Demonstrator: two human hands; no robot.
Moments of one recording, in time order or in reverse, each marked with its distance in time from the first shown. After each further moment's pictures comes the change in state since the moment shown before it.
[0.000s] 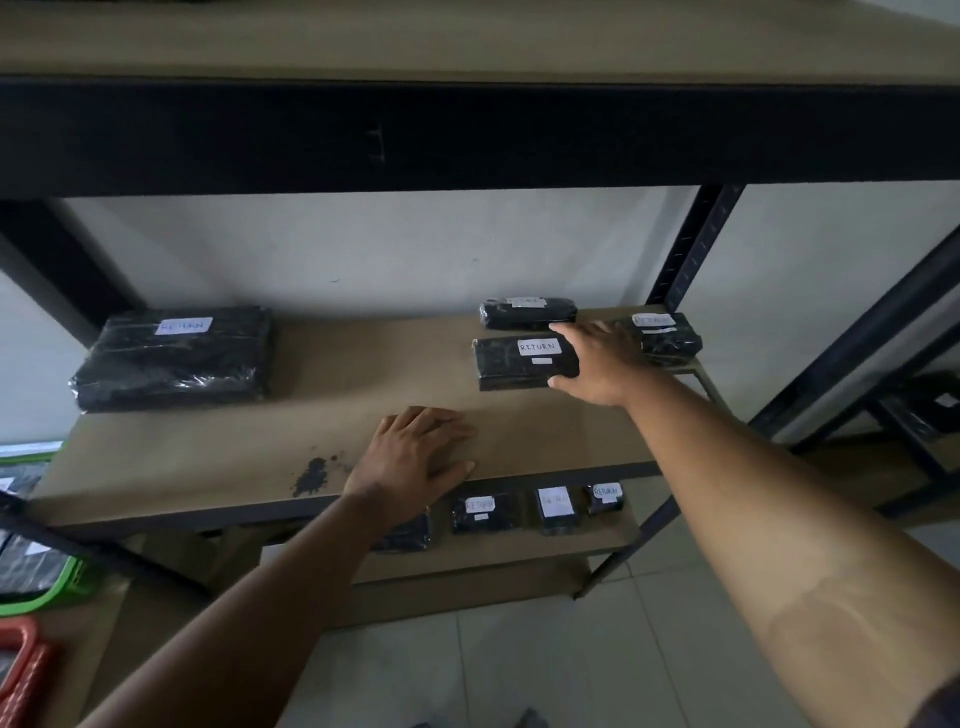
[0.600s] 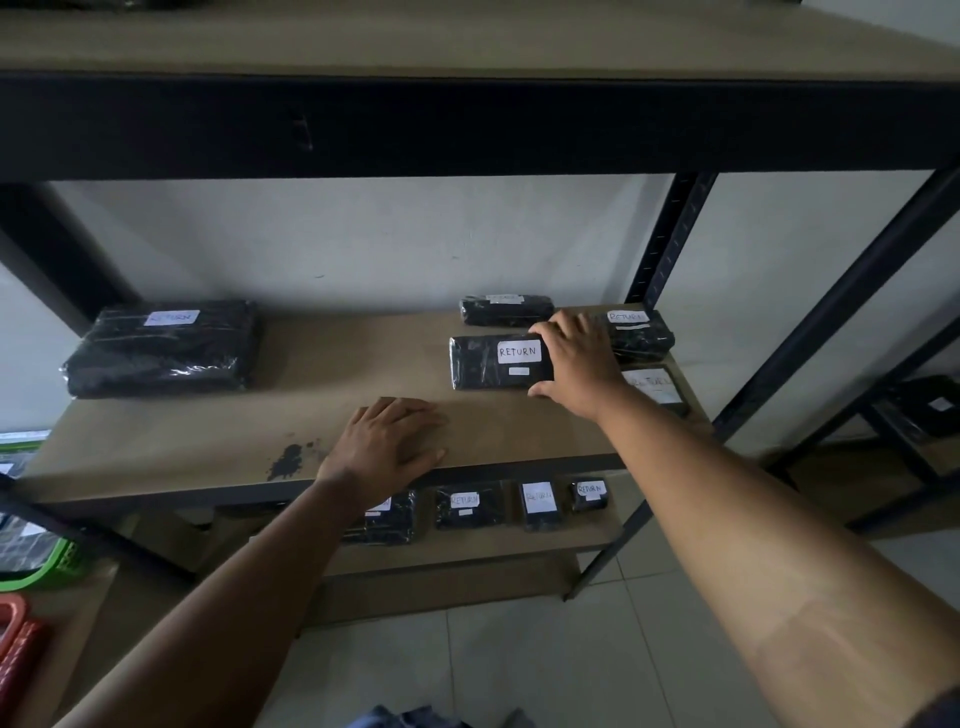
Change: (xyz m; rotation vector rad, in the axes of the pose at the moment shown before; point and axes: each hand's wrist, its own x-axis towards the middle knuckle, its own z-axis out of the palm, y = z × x) left_hand -0.004 0.010 -0.008 0.007 -0.023 -0.050; right_hand -0.026 0.003 0.011 -0.096 0.235 -0.091
